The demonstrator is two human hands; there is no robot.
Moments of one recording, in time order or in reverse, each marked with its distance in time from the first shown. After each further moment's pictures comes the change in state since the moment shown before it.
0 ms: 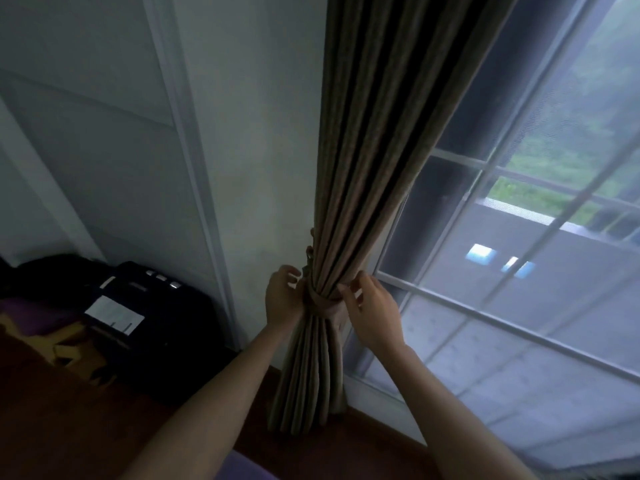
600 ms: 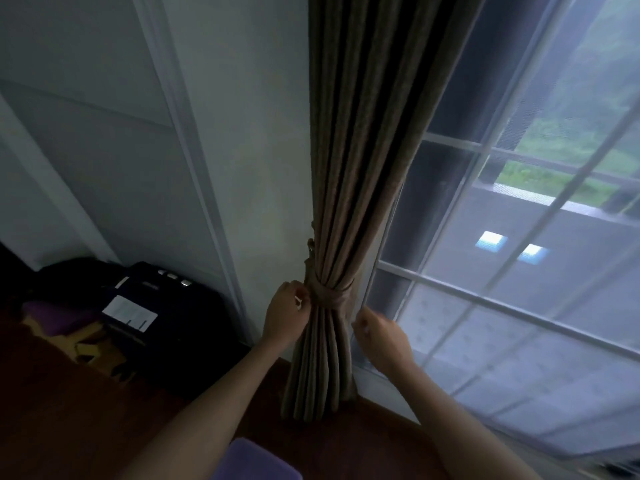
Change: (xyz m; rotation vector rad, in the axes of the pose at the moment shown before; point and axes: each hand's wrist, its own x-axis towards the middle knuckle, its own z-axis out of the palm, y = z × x) left_hand -0.033 -0.006 -0.015 0.187 -0.230 0.059; right_hand -0.048 0.050 0.026 -0.113 -0.272 0.092
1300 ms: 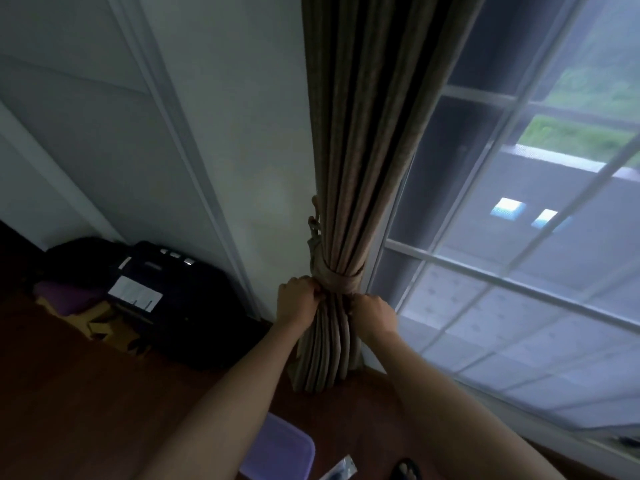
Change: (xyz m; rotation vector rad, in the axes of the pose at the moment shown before) left_hand 0.019 -0.017 0.035 0.539 -0.182 0.089; right_hand 0.038 -0.007 0.035 -0.171 -0.205 0.168
